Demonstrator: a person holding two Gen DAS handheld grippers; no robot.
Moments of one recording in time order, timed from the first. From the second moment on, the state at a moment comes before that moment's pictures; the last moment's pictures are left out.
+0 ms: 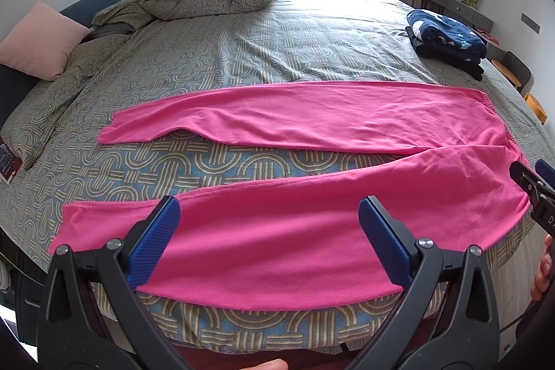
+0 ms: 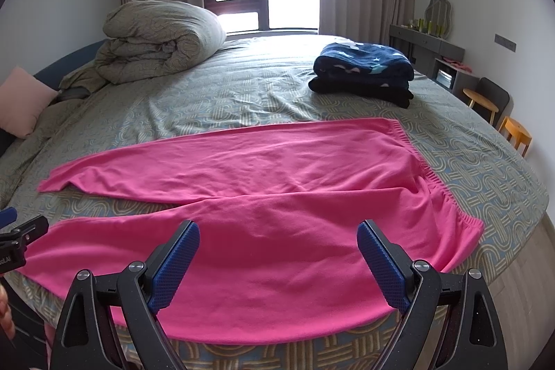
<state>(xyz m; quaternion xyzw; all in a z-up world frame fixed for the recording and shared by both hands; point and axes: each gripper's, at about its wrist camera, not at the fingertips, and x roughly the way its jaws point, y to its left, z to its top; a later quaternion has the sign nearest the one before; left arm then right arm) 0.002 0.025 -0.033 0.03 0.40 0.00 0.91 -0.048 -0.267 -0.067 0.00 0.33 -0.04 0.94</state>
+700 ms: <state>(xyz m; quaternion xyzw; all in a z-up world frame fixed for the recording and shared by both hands) 0.001 0.028 -0.030 0.02 0.39 0.00 0.92 -0.045 -0.259 -0.064 -0.01 0.32 -0.02 0.95</state>
